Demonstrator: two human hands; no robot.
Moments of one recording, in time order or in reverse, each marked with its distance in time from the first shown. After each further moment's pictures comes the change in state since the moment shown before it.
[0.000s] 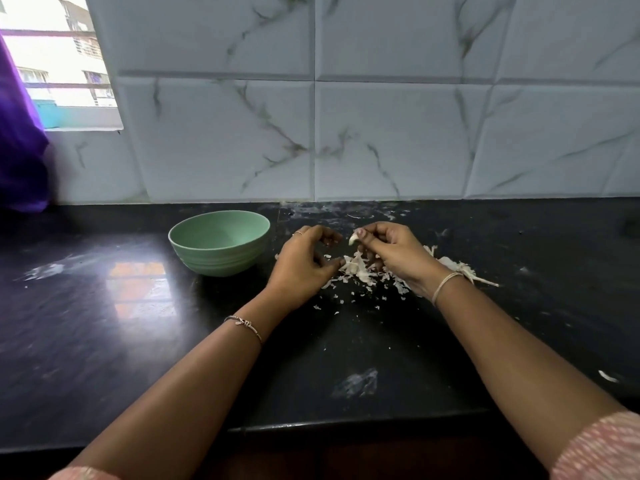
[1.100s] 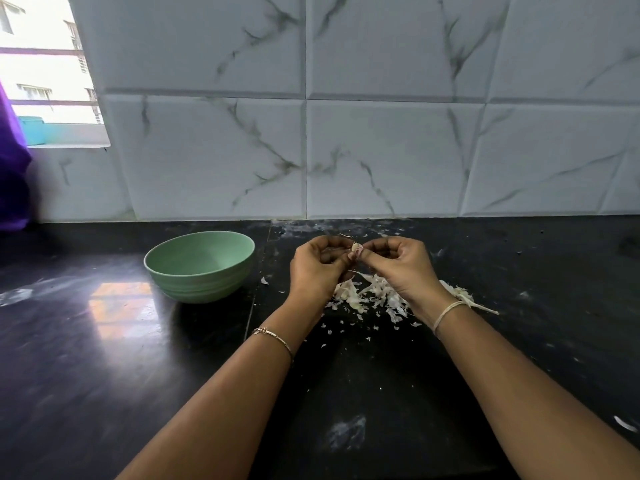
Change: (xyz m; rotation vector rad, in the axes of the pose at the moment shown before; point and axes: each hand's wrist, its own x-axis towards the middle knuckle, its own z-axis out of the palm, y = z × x) left_hand 0.034 0.023 0.042 -0.716 0.107 -0.371; right_hand 0.004 -0.002 -0.012 0.085 0.238 -0.117
